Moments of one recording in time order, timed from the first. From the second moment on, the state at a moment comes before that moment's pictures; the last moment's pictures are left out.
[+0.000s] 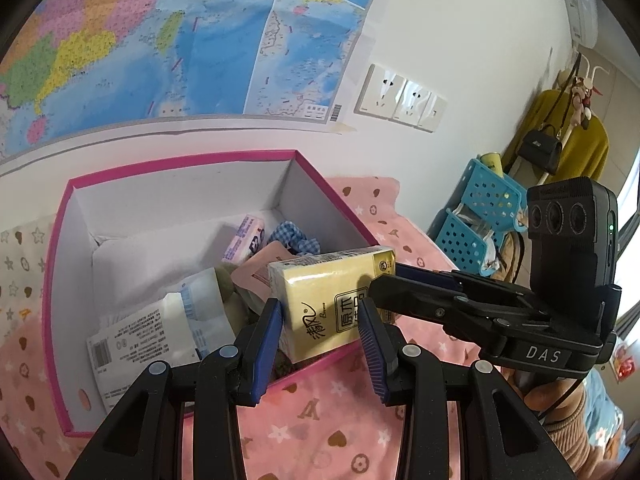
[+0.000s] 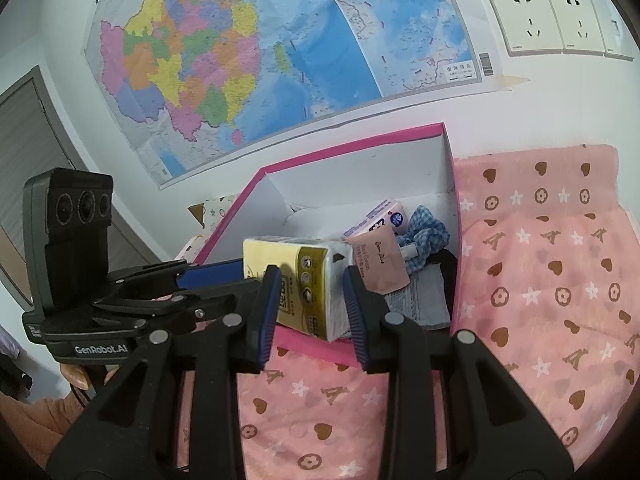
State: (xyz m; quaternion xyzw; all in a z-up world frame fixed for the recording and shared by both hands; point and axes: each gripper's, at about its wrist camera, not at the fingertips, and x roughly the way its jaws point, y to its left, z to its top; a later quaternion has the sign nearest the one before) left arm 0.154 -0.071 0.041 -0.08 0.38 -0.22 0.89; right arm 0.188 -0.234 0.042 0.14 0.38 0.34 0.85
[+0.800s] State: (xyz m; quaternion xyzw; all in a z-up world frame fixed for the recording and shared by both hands) left arm 0.174 -0.069 0.025 -0.09 0.41 -0.21 0.89; right arm 0.204 -0.229 0.029 0.14 0.40 0.34 0.84
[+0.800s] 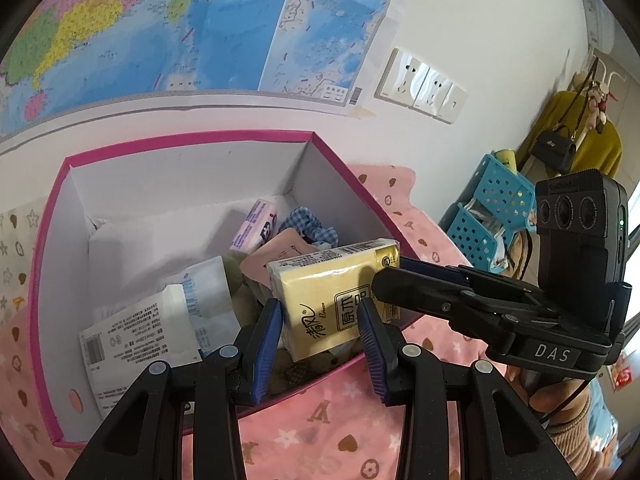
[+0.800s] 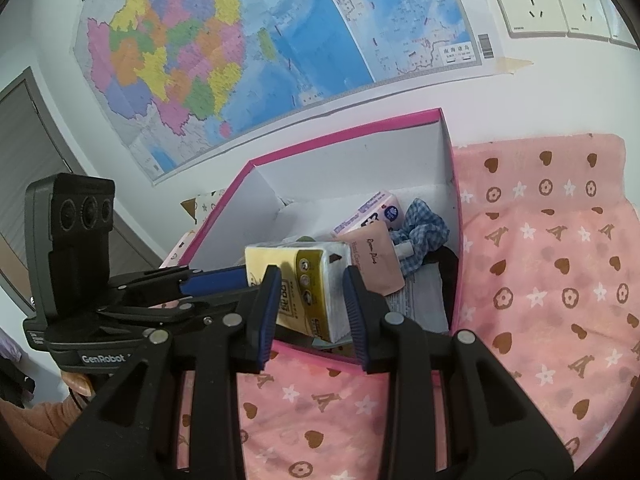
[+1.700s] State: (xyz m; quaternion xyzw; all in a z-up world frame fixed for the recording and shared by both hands) left arm 0.189 -0.066 0.010 -0.10 0.43 -0.20 0.87; right arm 0.216 -0.218 0.020 0.11 0.42 0.31 0.85
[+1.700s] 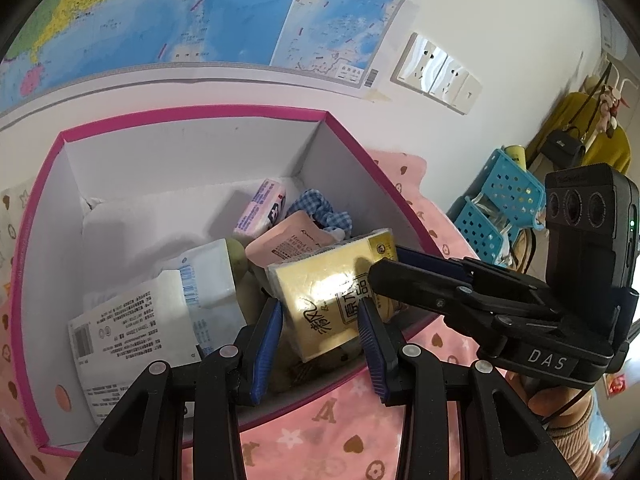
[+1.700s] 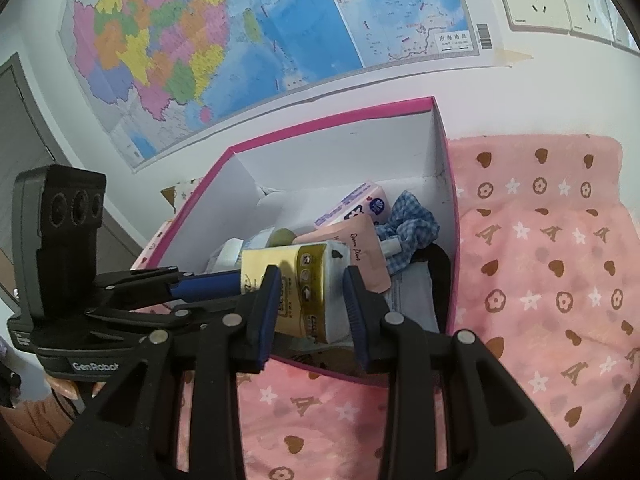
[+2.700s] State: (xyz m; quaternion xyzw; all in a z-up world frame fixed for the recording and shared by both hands) left arm 0.060 -0.013 -0.003 -0.06 0.35 -0.07 0.93; right arm 0.078 -0.179 0.015 0.01 0.35 0.28 0.89
